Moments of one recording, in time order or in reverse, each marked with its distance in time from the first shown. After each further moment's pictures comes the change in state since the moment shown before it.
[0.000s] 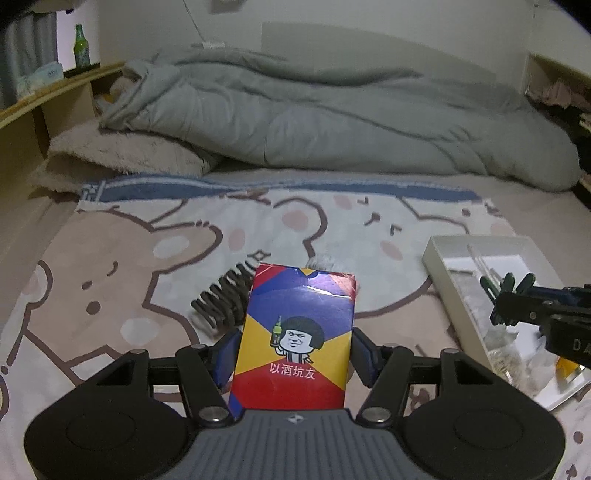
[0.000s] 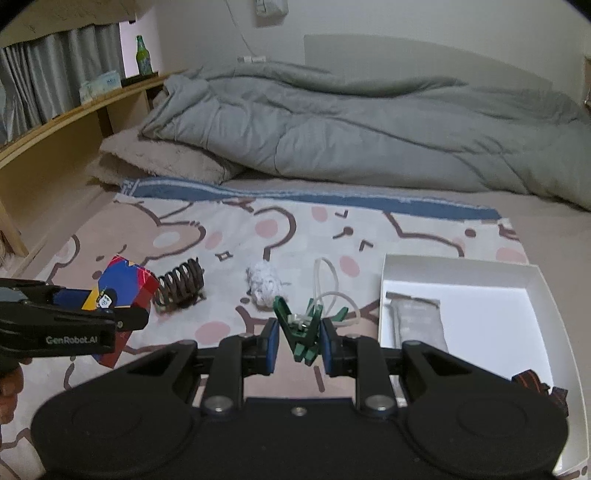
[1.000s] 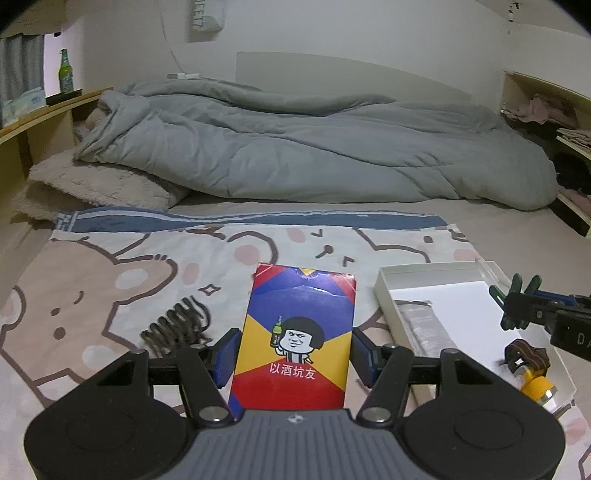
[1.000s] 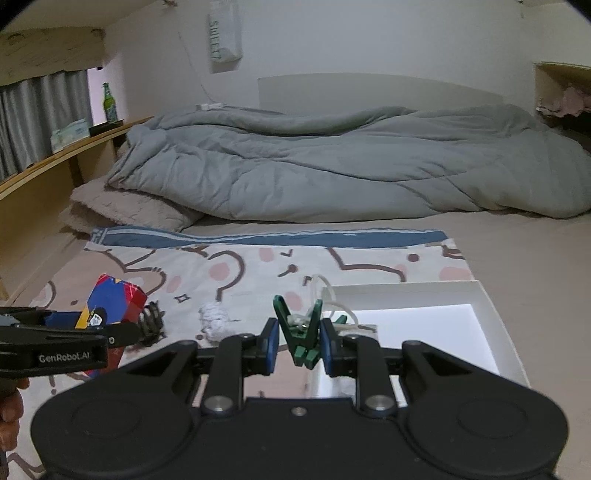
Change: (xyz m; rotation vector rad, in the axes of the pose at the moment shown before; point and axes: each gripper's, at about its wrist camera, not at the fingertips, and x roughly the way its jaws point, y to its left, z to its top) left arm -0.005 -0.062 0.011 0.009 -0.087 -0.054; right arm -0.043 -0.054 -0.002 0.083 -0.125 -0.100
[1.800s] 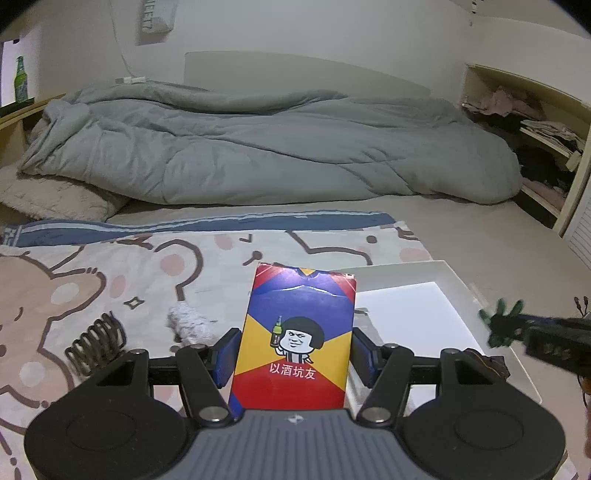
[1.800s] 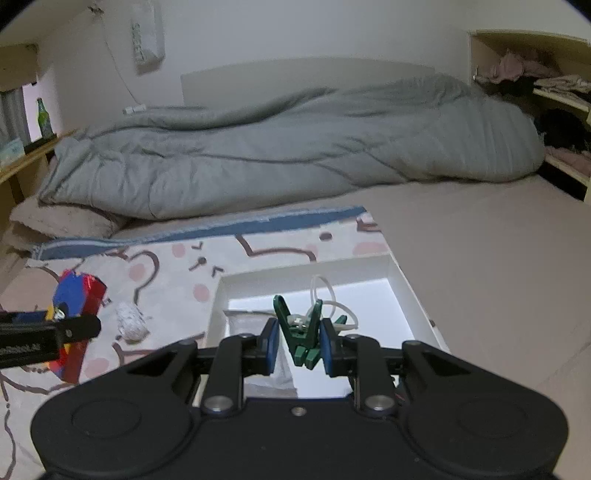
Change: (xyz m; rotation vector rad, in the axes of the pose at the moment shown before) left arm 0.025 -0.068 0.008 0.038 -0.003 -0.116; right arm 0.007 -0.091 -0.011 0.106 0.050 -0.150
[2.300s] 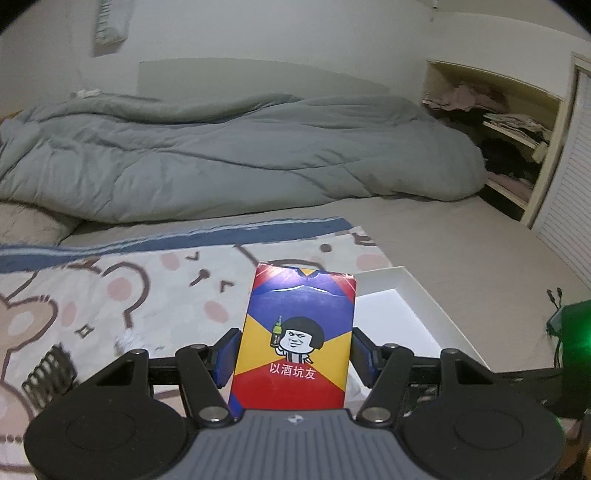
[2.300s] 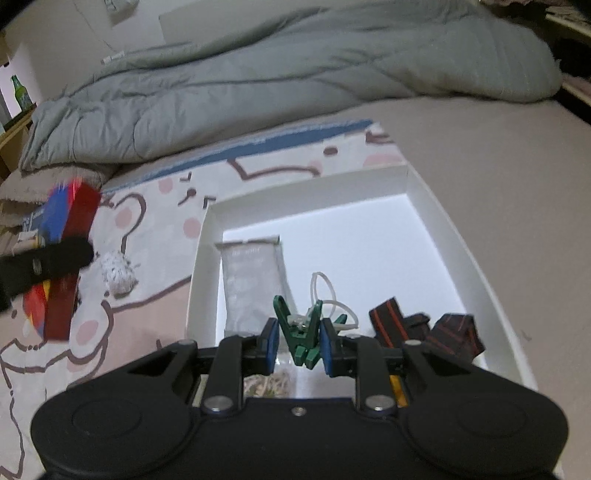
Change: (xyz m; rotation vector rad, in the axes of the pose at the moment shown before) left arm 0.022 -0.036 0.017 0.066 -0.018 -0.111; right arm 0.065 -0.006 -0.025 0.071 0.247 0.044
